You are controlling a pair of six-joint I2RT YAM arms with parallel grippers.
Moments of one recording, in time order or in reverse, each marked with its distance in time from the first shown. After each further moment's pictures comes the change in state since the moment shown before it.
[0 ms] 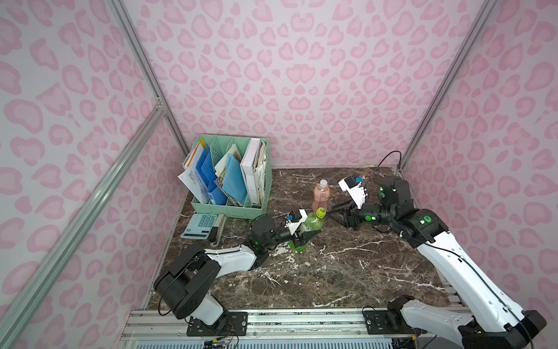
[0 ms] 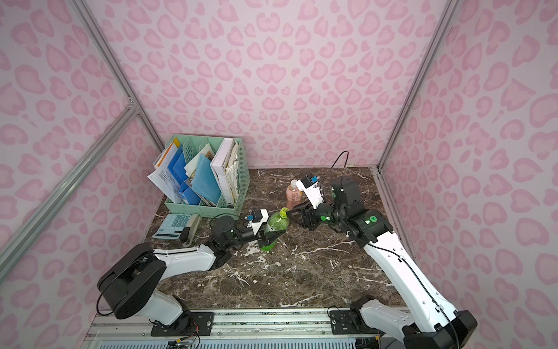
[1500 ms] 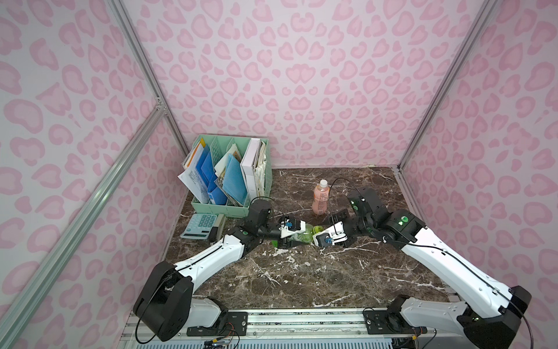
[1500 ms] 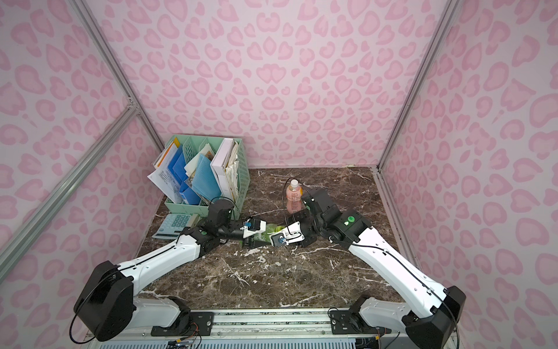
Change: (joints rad) left arm 0.118 -0.146 0.192 -0.832 0.300 0.573; right arm 0.243 0.073 0.016 -0.146 0.269 -1.312
